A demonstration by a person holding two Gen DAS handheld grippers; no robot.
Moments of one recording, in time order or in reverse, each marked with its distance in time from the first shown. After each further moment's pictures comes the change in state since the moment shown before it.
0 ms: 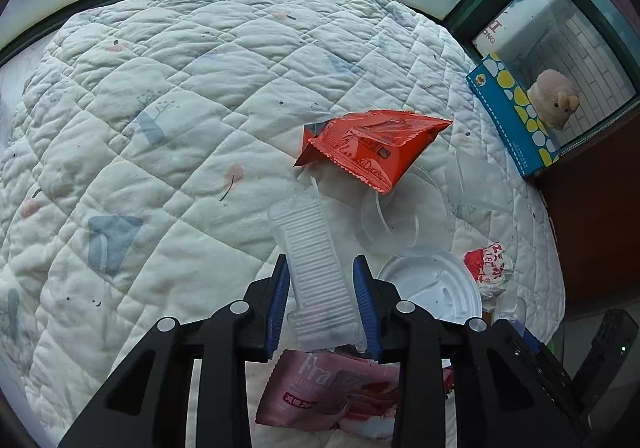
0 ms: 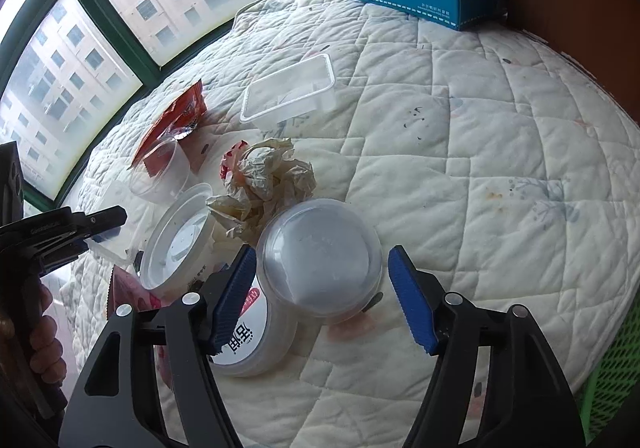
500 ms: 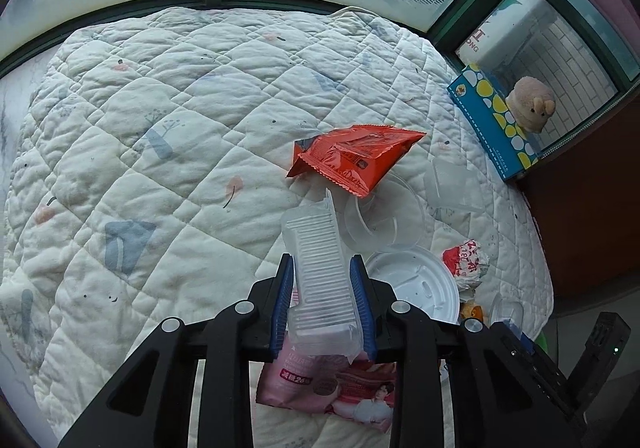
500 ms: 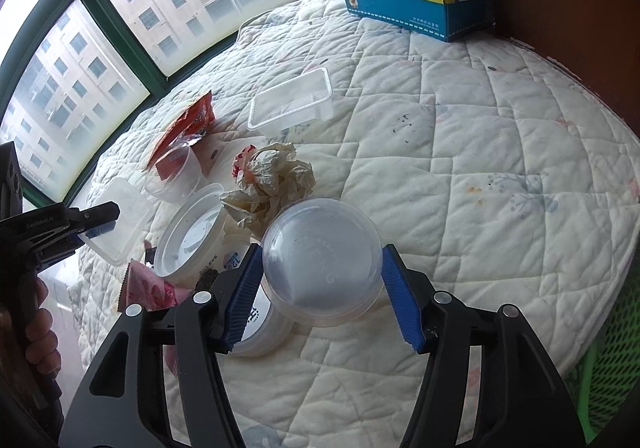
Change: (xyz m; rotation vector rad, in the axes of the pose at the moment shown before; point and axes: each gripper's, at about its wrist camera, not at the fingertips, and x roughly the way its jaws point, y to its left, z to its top) left arm -0.032 -0.004 -0.005 0.025 -0.052 -0.037; right arm -0.030 -0.003 -0.011 -0.001 -0.055 0.012
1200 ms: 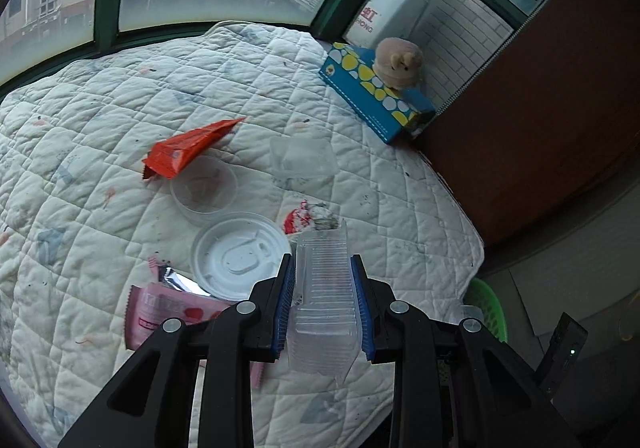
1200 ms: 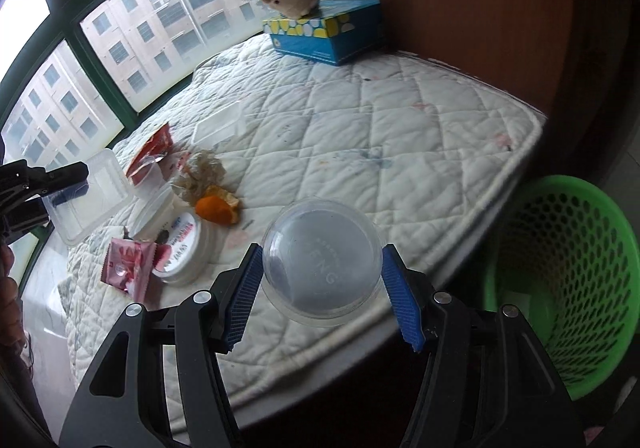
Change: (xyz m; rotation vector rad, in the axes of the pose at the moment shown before) left arm -0.043 -0.121 -0.047 0.212 -0.003 -0.208; right arm -0.098 -0.073 -0.058 0.091 -0.116 -0.140
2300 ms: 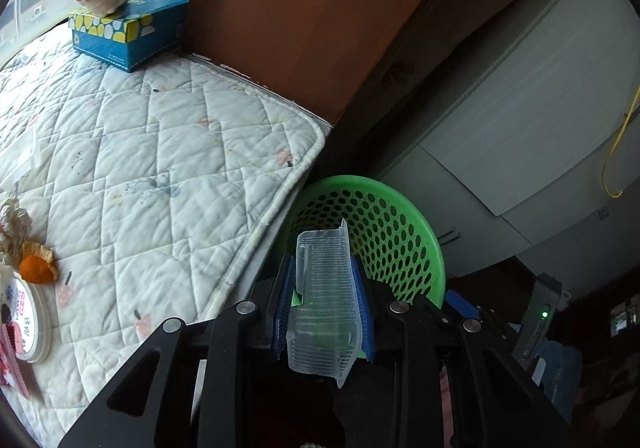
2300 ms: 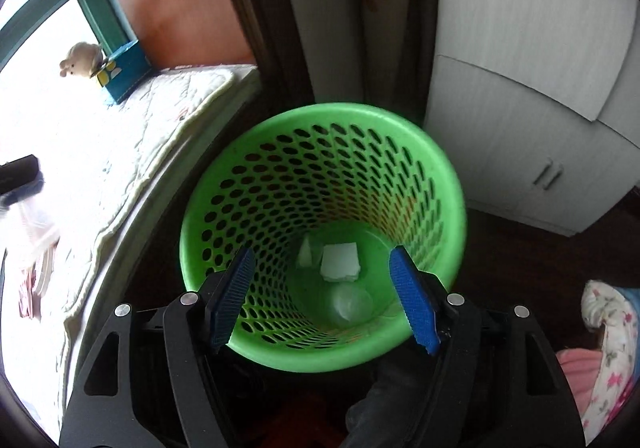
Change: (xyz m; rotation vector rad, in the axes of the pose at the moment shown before) left arm 0.119 -0.259 -0.092 0.413 0.256 -0.205; right arm -0.076 -0.219 -0.081 0.322 -0.027 -0.326
